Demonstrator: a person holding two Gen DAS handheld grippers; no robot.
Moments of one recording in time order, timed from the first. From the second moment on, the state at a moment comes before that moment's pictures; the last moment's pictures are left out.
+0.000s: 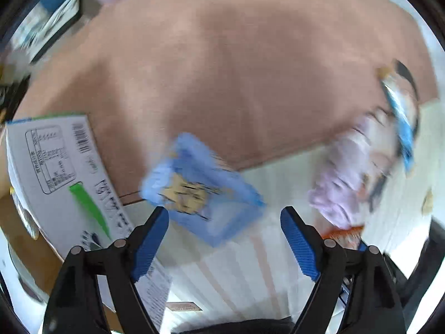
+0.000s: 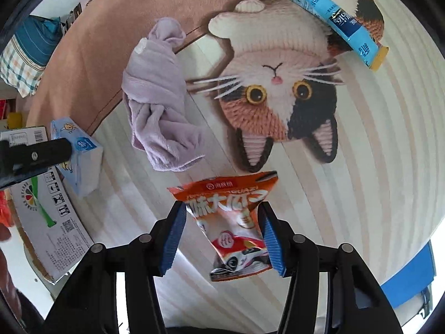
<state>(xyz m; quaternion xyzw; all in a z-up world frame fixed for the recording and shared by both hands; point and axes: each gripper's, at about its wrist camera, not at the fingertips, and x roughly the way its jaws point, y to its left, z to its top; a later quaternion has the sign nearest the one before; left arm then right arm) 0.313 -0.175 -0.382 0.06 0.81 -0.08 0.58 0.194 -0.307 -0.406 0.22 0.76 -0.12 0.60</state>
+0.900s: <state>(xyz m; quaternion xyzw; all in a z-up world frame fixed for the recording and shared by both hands) 0.279 -0.205 -0.389 0.05 0.80 -0.08 0.60 0.197 -0.371 -0.404 0.23 0.74 -0.12 0.62</state>
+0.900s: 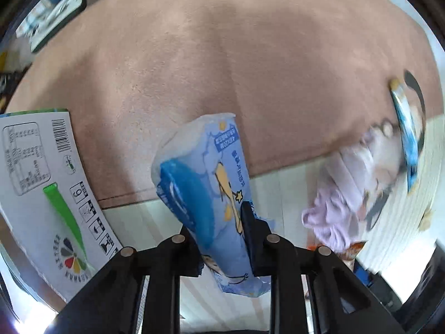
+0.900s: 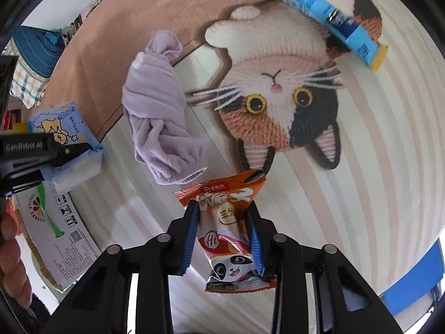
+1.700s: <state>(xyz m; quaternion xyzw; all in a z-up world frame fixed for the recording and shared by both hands) 0.254 0.002 -0.241 0.00 0.70 -0.11 0.71 0.215 -0.229 -0.222 0.22 0.67 0.04 0.71</state>
